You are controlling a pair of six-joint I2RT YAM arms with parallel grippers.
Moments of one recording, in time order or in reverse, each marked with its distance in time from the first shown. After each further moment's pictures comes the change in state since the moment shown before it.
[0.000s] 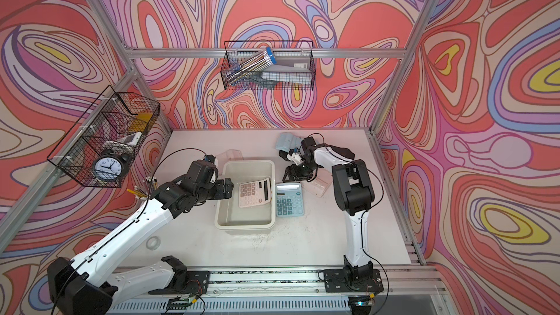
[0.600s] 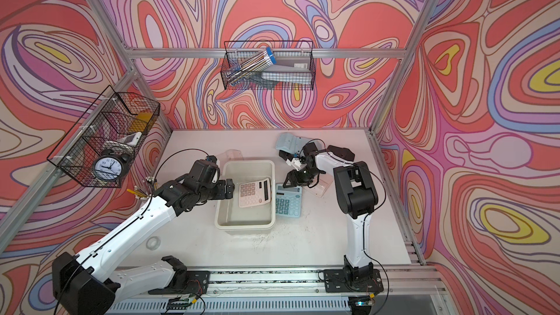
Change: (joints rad) left arm 0.009 0.045 0.002 0.000 0.020 0.004; right arm -0.001 -0.057 -0.153 0.054 -0.080 -0.029
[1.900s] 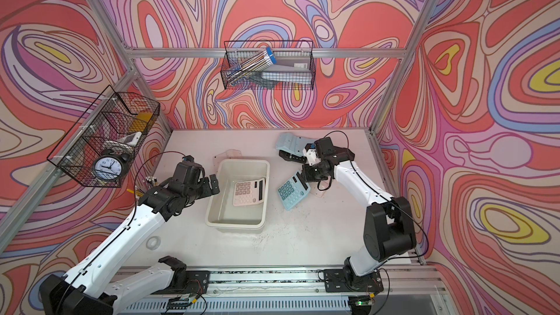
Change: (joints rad) left arm 0.142 -0.110 -0.064 -0.012 -0.105 -0.087; right arm 0.000 -0.517 -0.182 0.015 0.322 0.247
